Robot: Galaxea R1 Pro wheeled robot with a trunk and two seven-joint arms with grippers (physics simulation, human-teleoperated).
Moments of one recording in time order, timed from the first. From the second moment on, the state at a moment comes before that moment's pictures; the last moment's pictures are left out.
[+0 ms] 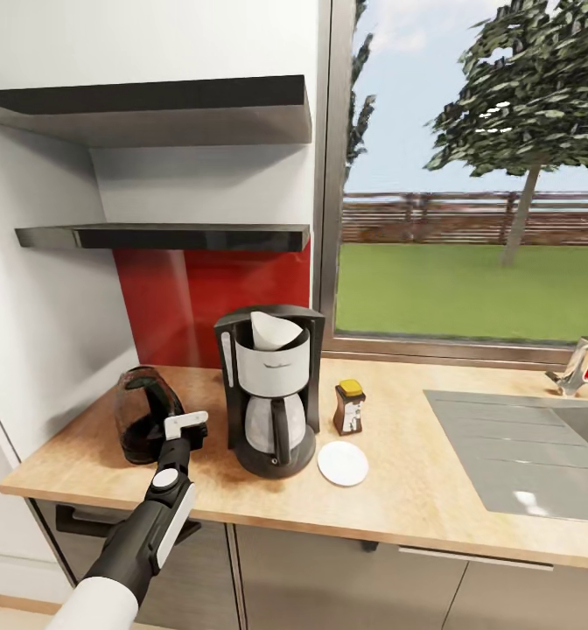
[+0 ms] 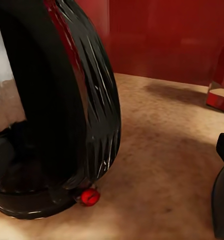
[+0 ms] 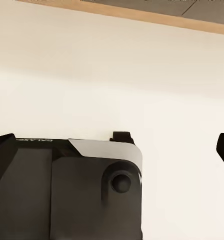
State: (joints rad) left arm -0.52 -0.03 -0.08 -0.96 0.06 0.04 0.40; right arm -0.29 0.06 -0.13 -0.03 0.17 -0.01 -0.09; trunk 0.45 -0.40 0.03
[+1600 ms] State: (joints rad) left arm -0.52 -0.03 -0.06 -0.96 0.06 0.04 0.40; right arm -0.21 0.06 -0.13 -0.03 0.17 0.00 -0.09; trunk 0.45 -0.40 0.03
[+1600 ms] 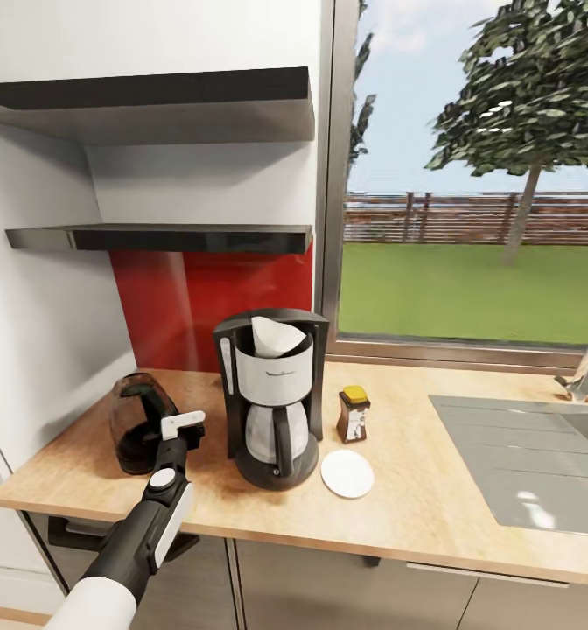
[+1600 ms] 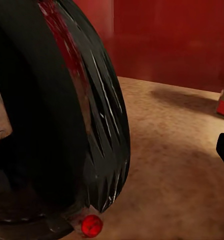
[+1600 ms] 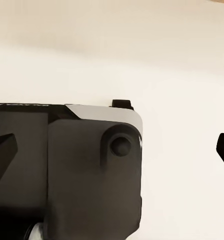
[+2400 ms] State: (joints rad) left arm -0.52 -0.03 -0.06 -0.96 0.06 0.03 0.40; right arm -0.21 0.06 -0.13 -0.03 0.17 0.00 -0.09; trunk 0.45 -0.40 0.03
